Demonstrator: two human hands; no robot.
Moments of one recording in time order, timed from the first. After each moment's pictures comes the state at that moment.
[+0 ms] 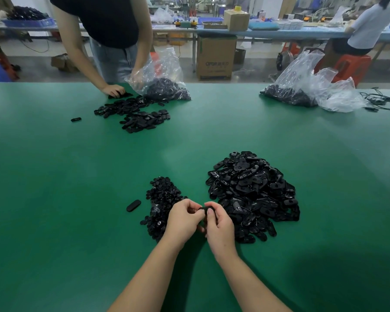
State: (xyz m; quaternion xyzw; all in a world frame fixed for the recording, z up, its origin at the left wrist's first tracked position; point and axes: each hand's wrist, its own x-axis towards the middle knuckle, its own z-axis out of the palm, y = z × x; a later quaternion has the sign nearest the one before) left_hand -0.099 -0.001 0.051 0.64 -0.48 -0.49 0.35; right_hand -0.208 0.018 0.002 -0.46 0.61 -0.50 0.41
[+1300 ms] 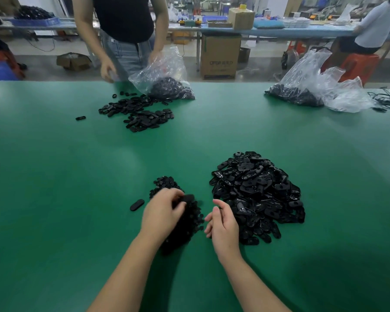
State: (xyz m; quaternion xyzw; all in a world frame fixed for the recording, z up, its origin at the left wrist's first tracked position) left_hand -0.041 -0.015 0.055 0.65 -0.69 -0.14 0.29; right_hand -0.204 0.023 0.014 -0.41 0.57 -0.54 0.46
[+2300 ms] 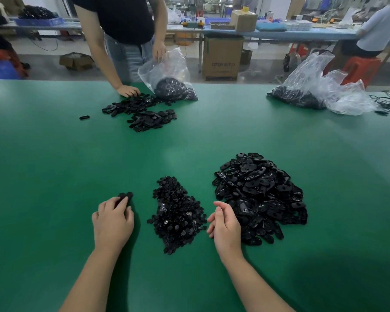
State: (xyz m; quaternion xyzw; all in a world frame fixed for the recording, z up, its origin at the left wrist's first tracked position) left_hand 0.075 -0.003 0.007 0.80 -0.57 -0.01 0.16; right_hand -0.203 0.025 0.020 -0.43 0.59 -0.51 0.45
